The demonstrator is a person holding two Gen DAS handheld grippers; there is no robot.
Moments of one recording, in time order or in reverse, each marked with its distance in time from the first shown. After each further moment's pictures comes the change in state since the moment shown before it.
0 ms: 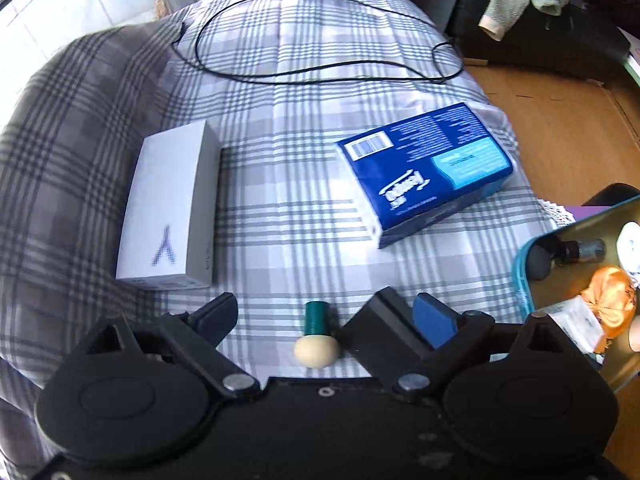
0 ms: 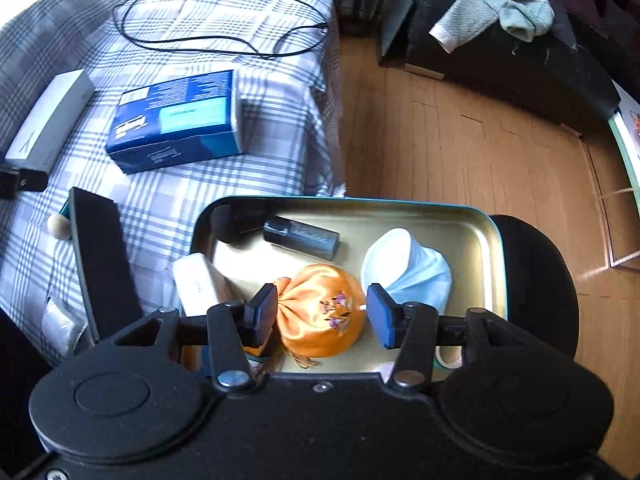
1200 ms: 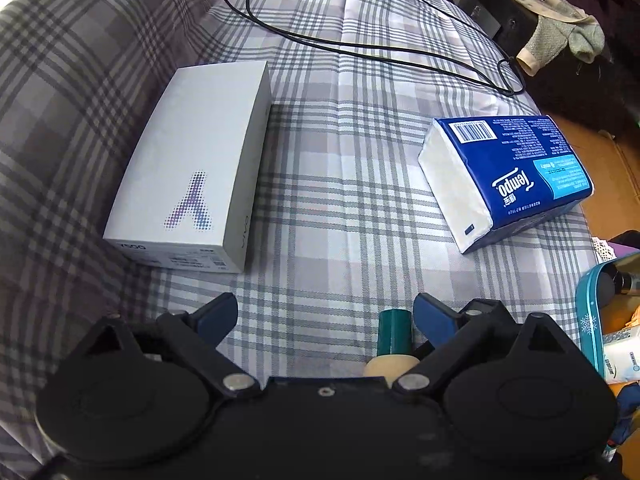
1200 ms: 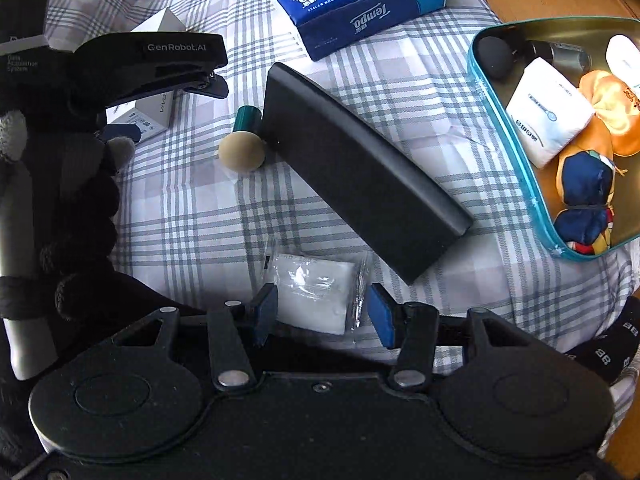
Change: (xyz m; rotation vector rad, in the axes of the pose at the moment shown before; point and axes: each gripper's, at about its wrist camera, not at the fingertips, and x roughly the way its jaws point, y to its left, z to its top) left arm 0.064 0.071 -0.027 -0.151 -0.048 -0.083; right arm 0.042 0.206 -0.053 0.379 0.160 0.232
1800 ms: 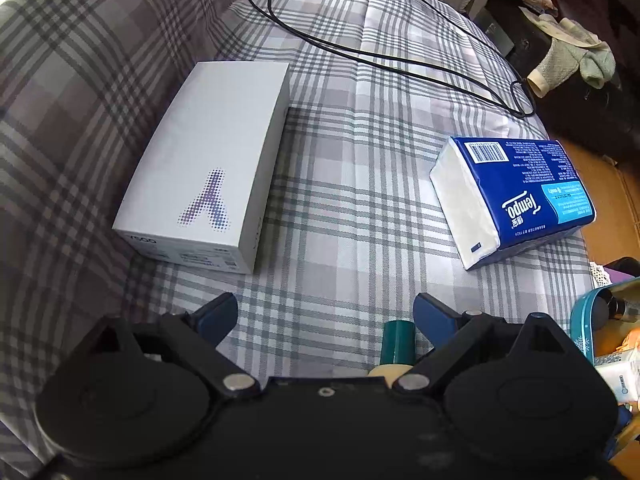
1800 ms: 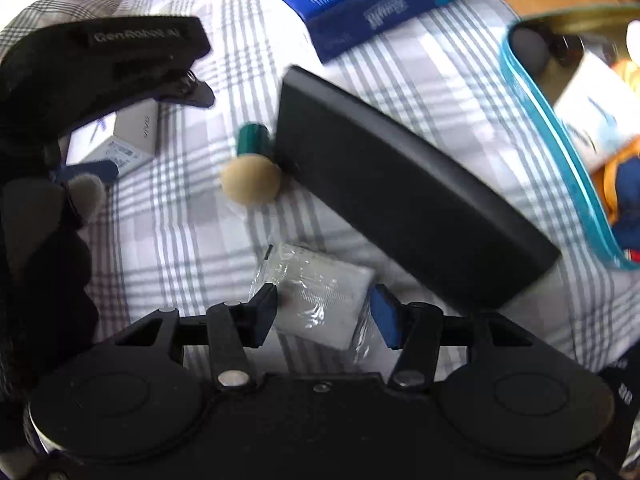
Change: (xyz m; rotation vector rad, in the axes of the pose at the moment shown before) left arm -0.004 0.011 0.000 -0.081 -0.014 -0.016; right arm 0.040 0.022 0.020 0.068 -0.057 -0.029
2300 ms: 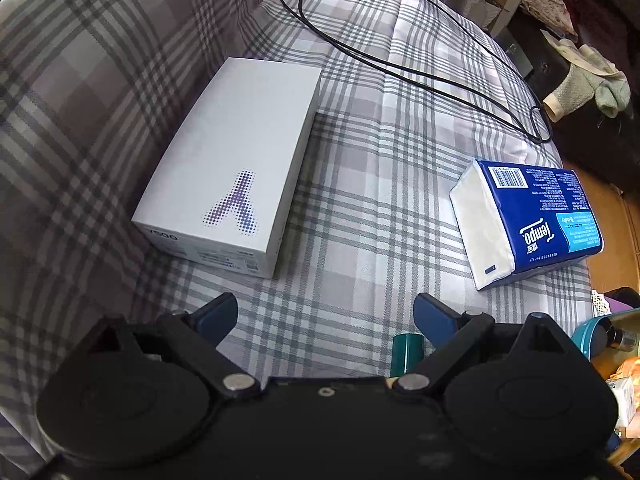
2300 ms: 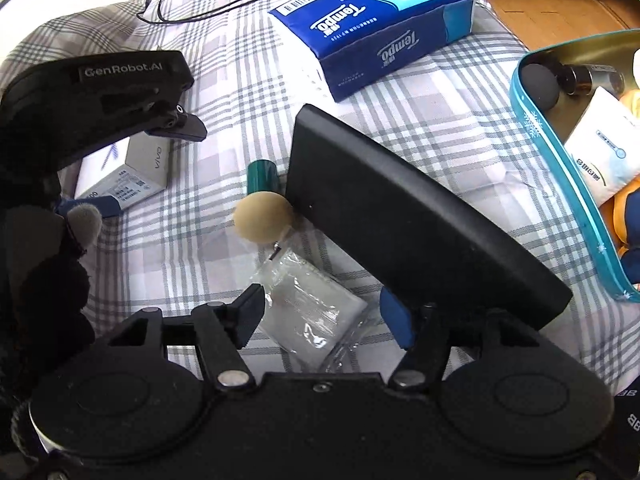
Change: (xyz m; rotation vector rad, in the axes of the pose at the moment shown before) left arm -0.001 0.014 0.003 -0.083 -0.015 0.004; right arm 0.000 0.001 0.005 -0.005 -0.086 0.034
